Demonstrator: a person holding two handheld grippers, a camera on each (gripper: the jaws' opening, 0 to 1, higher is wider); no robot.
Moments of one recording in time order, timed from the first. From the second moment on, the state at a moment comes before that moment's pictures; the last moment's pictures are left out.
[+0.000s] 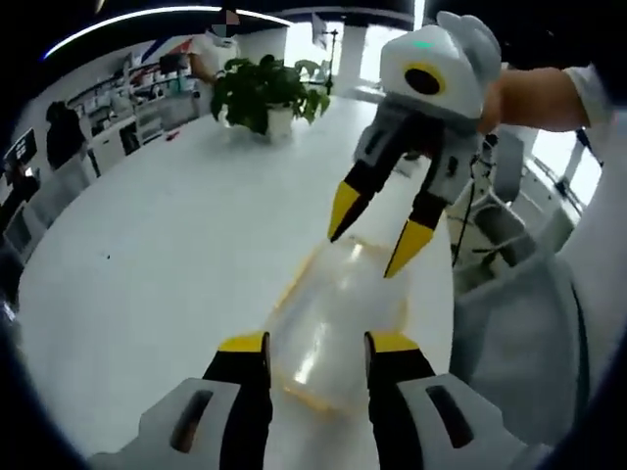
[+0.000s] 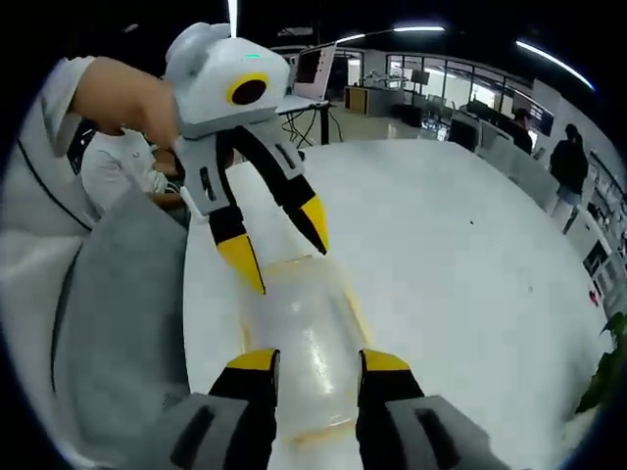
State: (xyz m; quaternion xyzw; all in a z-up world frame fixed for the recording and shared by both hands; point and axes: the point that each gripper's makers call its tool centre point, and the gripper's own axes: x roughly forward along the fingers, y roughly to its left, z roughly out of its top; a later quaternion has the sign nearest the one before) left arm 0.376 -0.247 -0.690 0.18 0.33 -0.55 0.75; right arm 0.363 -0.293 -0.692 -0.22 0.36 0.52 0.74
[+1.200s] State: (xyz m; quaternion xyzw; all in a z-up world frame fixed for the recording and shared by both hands) left arm 0.341 -0.284 -0.710 0.28 0.28 -0.63 0.67; right arm 0.369 -0.276 -0.708 -0.25 0.34 0.56 0.71
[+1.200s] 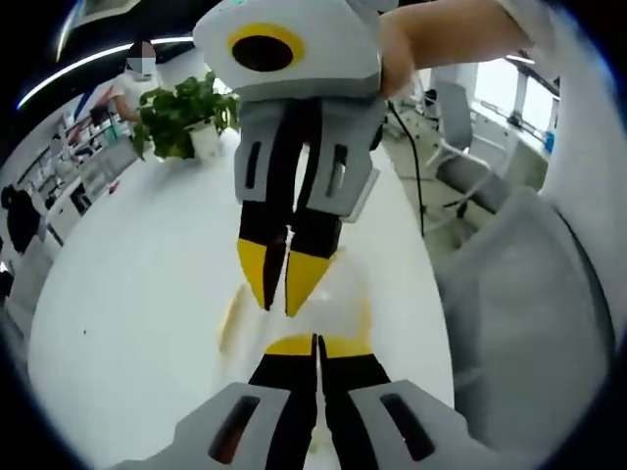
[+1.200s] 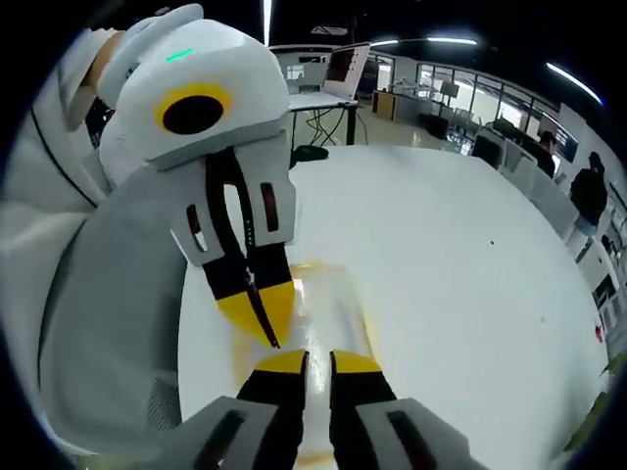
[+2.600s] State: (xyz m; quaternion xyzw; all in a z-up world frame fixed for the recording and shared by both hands) left arm 0.316 -0.284 -0.724 0.32 0.26 -0.64 0.64; right arm 0.395 -0.276 -0.728 -0.30 0.38 0.58 0.65
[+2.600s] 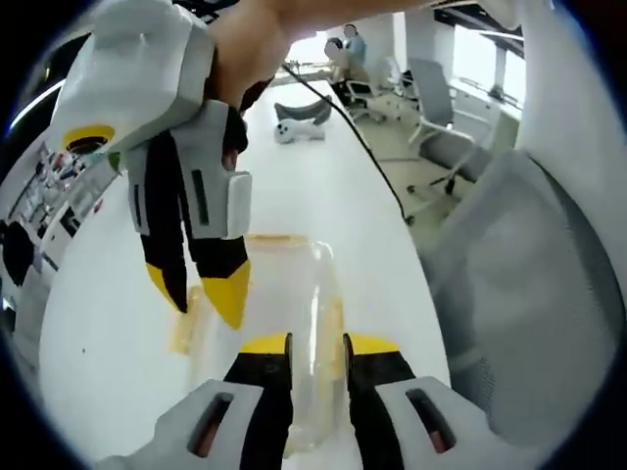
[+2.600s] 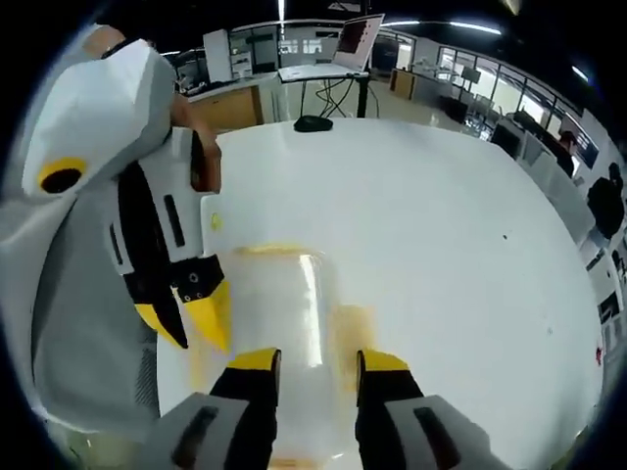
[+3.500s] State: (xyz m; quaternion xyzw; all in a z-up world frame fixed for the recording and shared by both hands) left arm 0.326 -0.284 -0.734 0.41 0.20 -0.61 0.65; right arm 0.381 -0.274 -0.738 -0.32 0.45 0.63 0.55
